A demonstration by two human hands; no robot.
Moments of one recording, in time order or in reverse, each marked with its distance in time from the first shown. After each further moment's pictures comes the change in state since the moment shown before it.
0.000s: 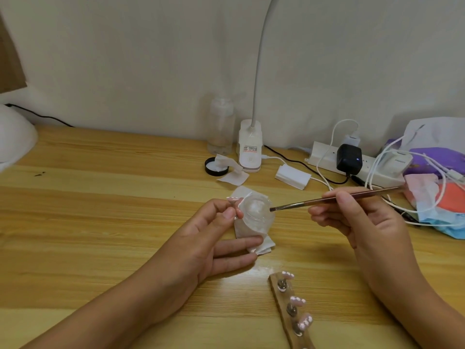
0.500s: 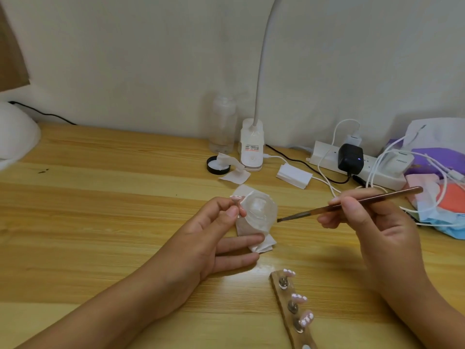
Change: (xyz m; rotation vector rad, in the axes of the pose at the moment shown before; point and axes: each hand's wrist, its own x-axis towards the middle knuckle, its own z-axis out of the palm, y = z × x) left_hand 0.002 -0.002 -0.002 0.022 -0.011 -0.002; right_hand -0.006 -0.004 -0.001 -0.174 0.002 -0.166
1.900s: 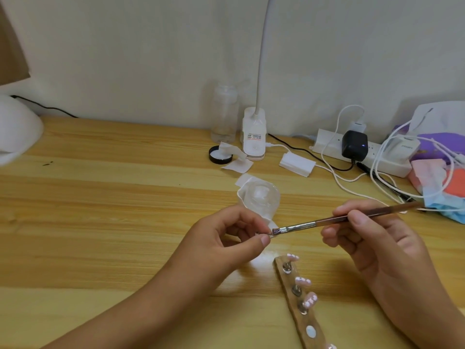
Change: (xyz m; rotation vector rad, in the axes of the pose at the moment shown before) left_hand -0.013 -0.010 0.012 0.546 0.030 0.246; right_hand -0.032 -0.005 0.000 0.333 -0.091 0.267
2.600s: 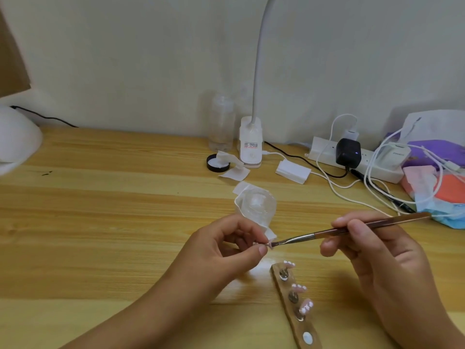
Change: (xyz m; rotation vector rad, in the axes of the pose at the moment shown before) left_hand 0.000 0.000 0.000 0.018 -0.010 -0.021; right_hand -0.007 -0.002 0.003 -0.107 0.092 -0.092
